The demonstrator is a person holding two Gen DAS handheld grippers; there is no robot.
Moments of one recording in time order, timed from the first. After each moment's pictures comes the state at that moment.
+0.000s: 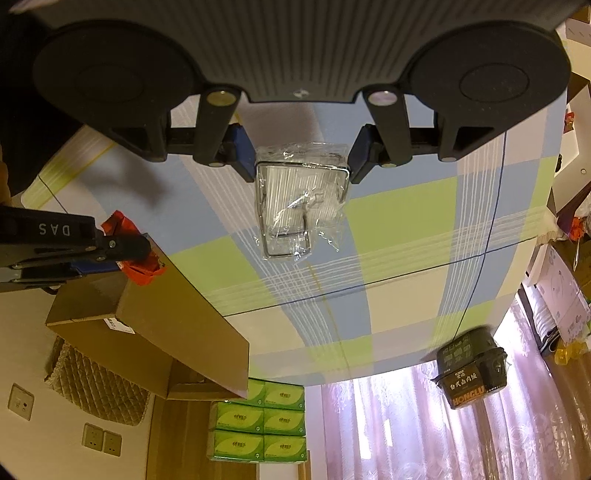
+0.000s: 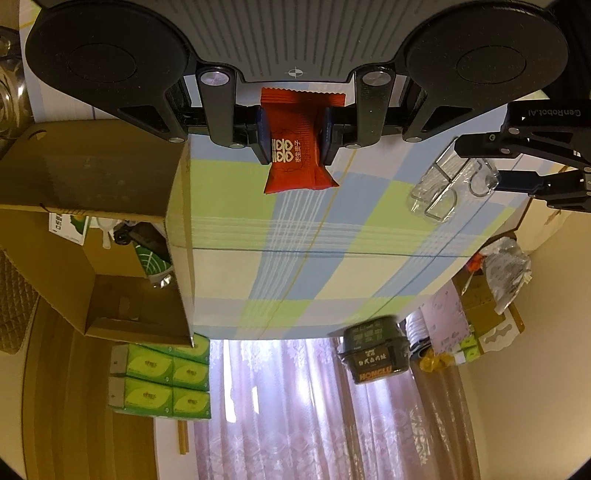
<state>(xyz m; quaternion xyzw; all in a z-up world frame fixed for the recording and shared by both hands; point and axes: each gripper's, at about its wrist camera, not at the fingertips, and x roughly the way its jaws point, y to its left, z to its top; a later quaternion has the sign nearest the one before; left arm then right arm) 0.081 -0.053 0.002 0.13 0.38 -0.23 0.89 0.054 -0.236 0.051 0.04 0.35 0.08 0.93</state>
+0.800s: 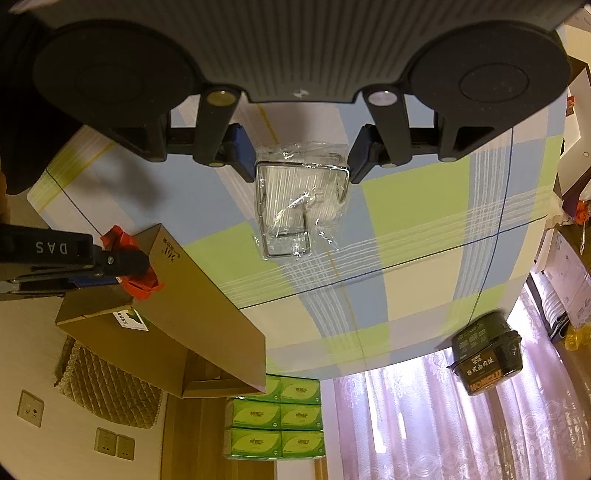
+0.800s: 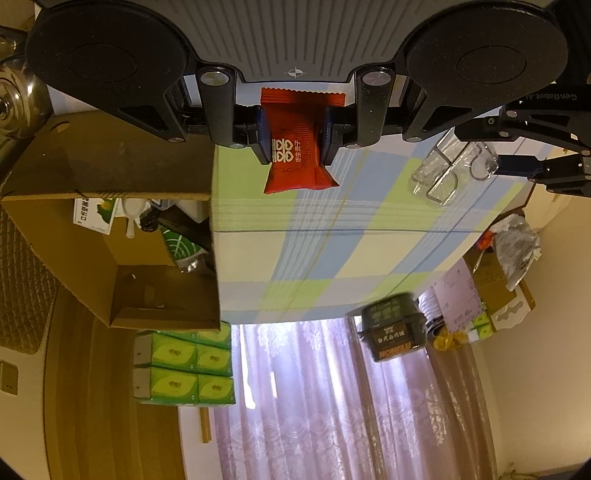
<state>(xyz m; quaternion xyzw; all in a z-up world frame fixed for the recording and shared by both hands) 0.086 -0.079 0.010 0.14 0.37 -0.24 0.88 0.049 -0.258 0.067 0.06 0.33 0.06 0.94</state>
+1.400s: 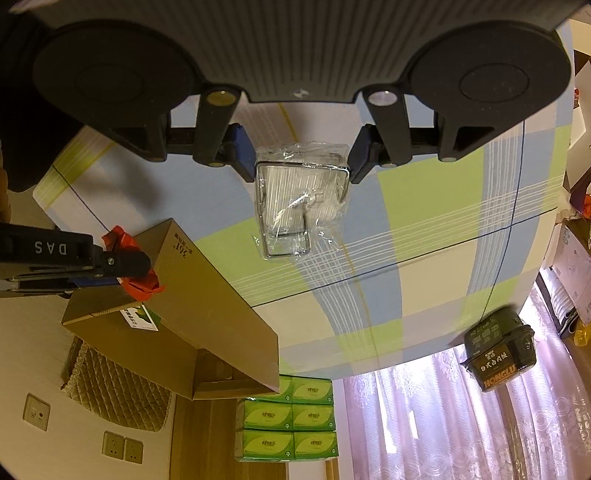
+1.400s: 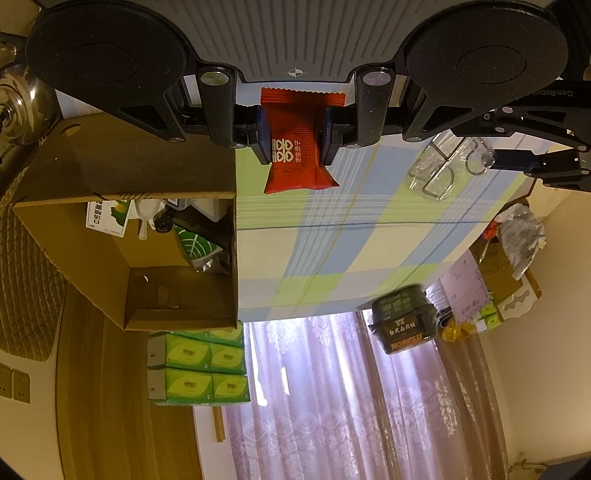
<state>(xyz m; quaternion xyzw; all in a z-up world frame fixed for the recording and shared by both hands) 0.091 -0.093 0.011 0.14 0.38 -0.25 0.88 0.047 -0.272 0.068 0.07 0.32 0.05 0.94</state>
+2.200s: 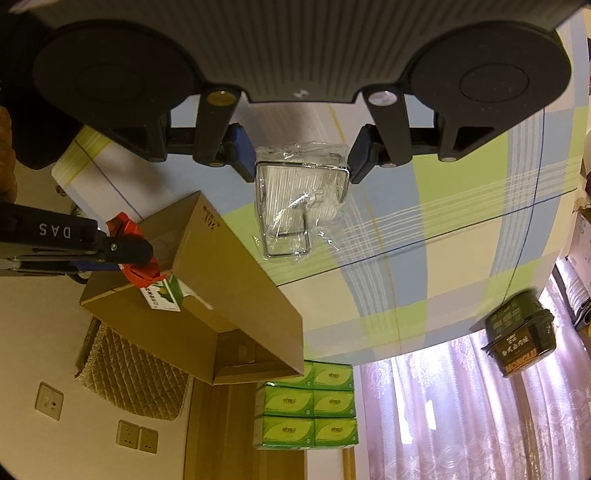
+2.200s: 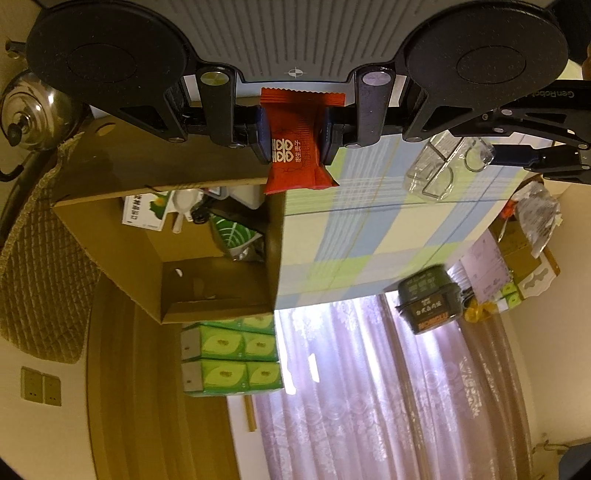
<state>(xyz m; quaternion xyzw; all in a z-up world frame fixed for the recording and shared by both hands) 0.097 -0.128 0.022 0.13 0.37 -0.28 0.88 0.037 -0.302 0.080 0.09 0.31 0.01 0.95</state>
